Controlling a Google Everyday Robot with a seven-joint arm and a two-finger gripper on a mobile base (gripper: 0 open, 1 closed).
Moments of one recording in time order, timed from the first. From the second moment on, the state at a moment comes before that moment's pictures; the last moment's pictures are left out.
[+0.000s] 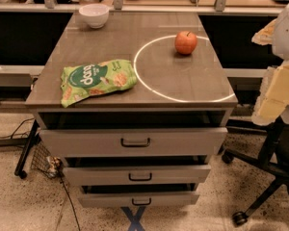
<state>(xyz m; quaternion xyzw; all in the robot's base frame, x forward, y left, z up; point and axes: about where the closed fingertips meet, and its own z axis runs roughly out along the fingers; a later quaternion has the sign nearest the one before) 0.438 -0.215 0.982 -0.60 0.78 -0.04 0.17</state>
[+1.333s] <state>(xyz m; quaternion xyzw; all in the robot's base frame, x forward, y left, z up) 0.416 -0.264 0.899 -0.62 0.76 0.00 0.17</state>
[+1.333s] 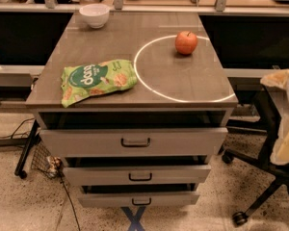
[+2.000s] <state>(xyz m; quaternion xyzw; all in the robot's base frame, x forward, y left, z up) 0.397 -0.272 0.837 -0.63 0.75 0.04 0.16</state>
